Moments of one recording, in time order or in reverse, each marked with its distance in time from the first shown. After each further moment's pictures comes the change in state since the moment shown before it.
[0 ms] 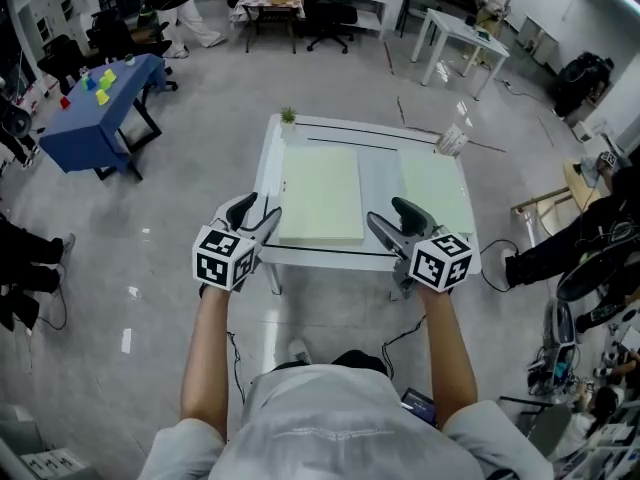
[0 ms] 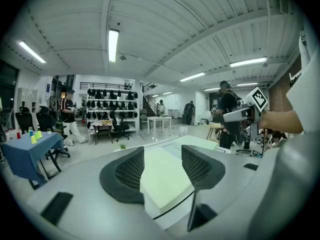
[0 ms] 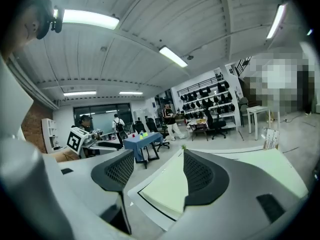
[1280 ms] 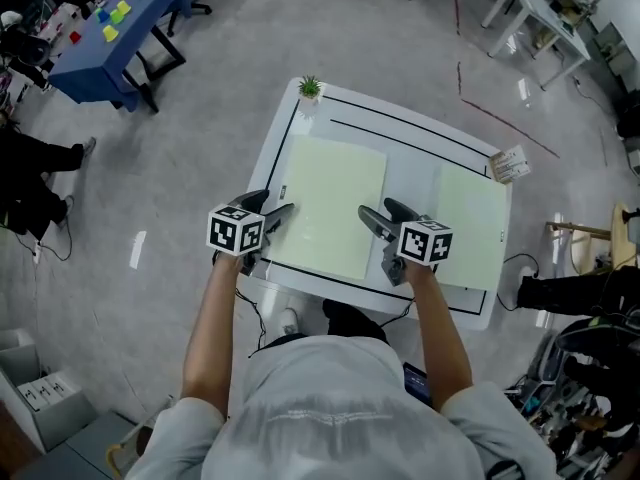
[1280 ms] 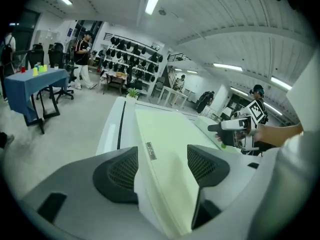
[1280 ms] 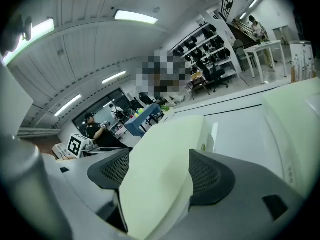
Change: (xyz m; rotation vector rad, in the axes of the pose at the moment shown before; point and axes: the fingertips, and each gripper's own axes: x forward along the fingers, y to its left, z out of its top) left arm 0.189 0.084 -0.153 -0.435 0.325 0.024; right arm 0.194 -0.178 -0.131 0.344 0.352 0.131
